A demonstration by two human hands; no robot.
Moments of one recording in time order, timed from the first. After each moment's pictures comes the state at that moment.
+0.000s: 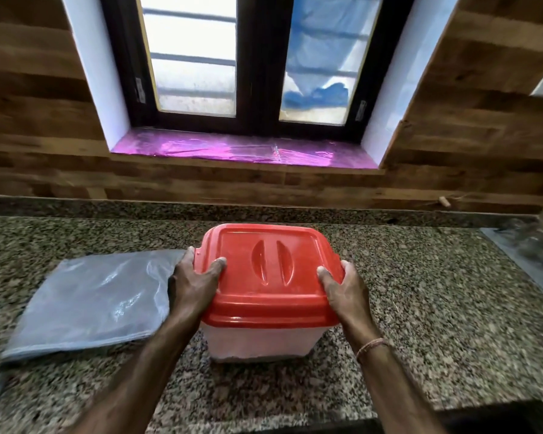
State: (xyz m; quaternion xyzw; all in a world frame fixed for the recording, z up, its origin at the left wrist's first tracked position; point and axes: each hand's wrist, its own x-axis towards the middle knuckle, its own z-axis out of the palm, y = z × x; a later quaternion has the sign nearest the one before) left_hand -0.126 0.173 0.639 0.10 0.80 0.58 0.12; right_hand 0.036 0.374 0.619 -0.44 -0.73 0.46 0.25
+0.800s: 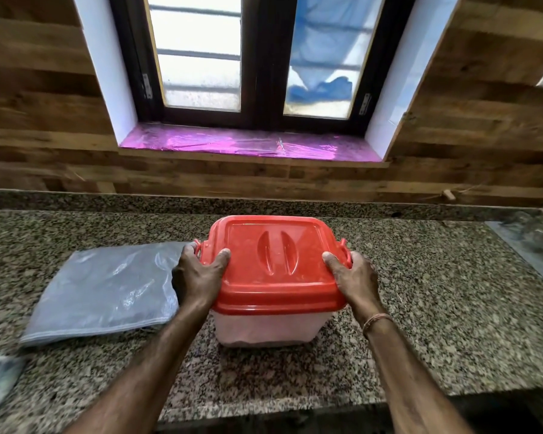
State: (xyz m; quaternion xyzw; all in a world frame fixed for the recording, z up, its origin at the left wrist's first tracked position) left_hand -0.118 0.166 0.633 0.08 0.84 0.54 0.05; right_hand 0.037 0.387 0.614 -0.47 -0.73 0.44 0.22
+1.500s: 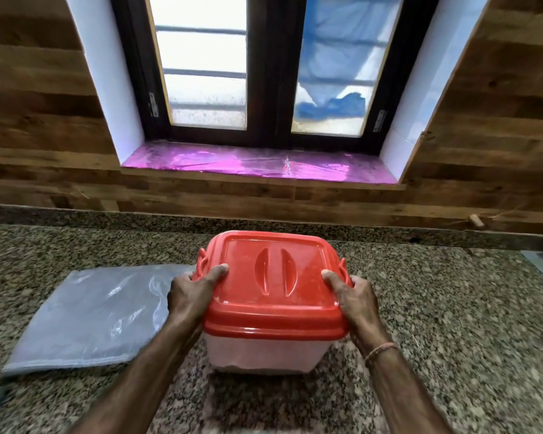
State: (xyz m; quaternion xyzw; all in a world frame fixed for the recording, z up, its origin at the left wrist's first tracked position) left_hand -0.159 0.209 0.624 -0.03 0.76 0.62 0.19; right_hand 0.007 0.446 0.605 -0.43 -0.68 0.56 0.20
